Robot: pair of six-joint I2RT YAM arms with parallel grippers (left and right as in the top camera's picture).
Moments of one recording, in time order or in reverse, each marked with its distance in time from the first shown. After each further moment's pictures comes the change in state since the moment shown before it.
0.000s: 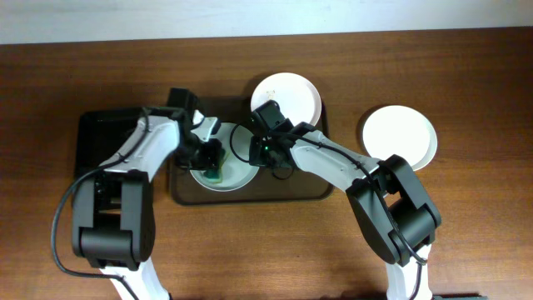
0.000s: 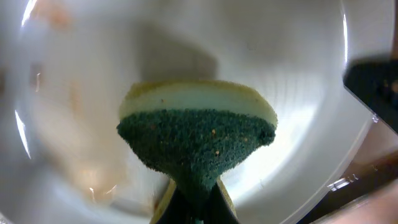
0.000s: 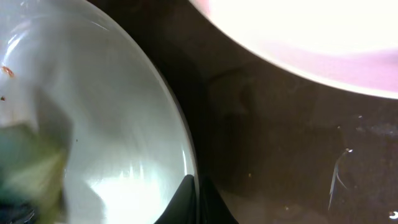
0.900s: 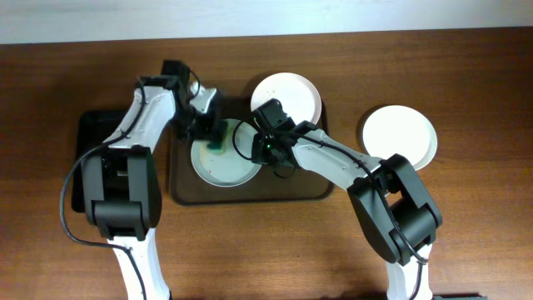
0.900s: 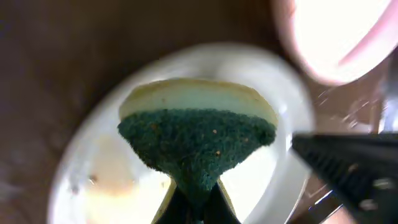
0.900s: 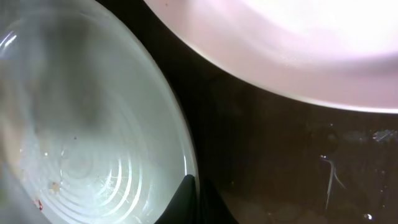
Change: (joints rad) left arm 0.036 0.215 0.373 -0.112 0.132 0.085; right arm -0.008 0.000 0.000 0.000 0.019 0.015
